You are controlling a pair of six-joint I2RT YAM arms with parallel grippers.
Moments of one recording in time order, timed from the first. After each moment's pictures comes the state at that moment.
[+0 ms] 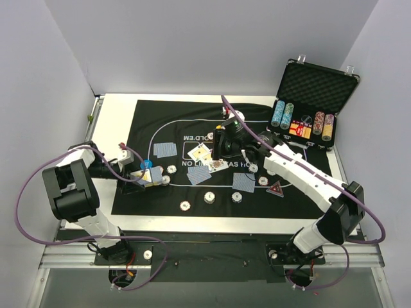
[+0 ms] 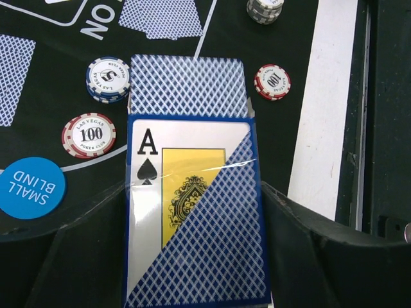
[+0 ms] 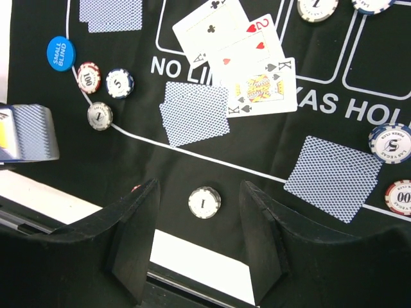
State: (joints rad) left arm 0.33 1.72 1.04 -1.33 1.08 1.79; right arm 0.75 1.51 1.36 -0.67 0.16 0.56
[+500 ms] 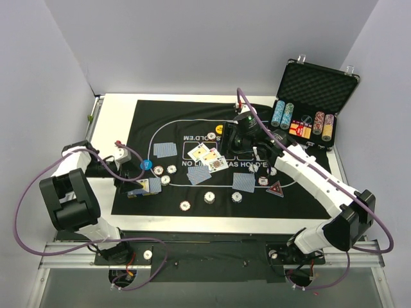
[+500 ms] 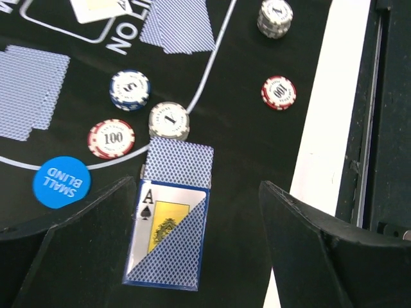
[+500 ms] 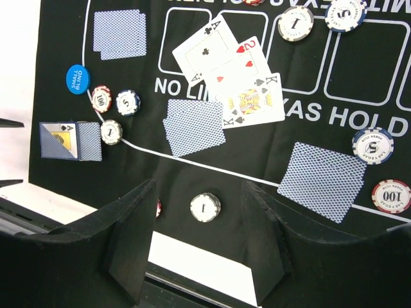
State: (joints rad) left arm 0.35 1.62 1.04 -1.34 1.09 1.77; right arm 0.68 1.43 1.35 -0.67 0.13 0.58
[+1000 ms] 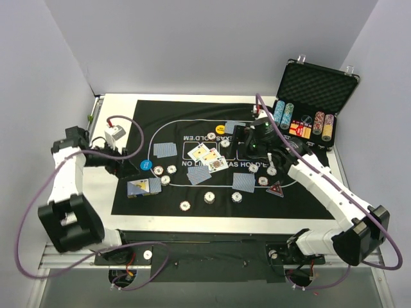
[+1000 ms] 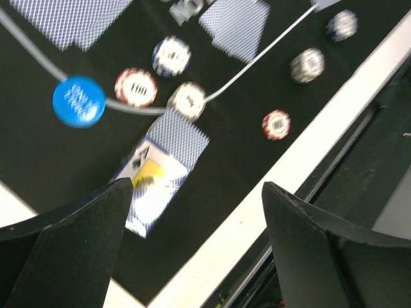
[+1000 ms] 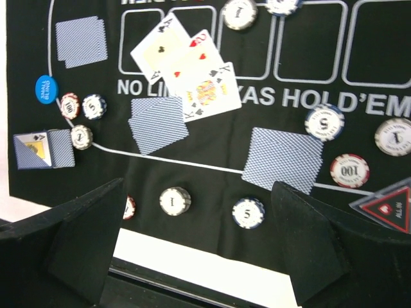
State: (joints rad) left arm 0.35 1.48 1.22 -1.22 1.01 0.95; right arm 0.59 1.31 1.22 -0.67 0.13 0.57
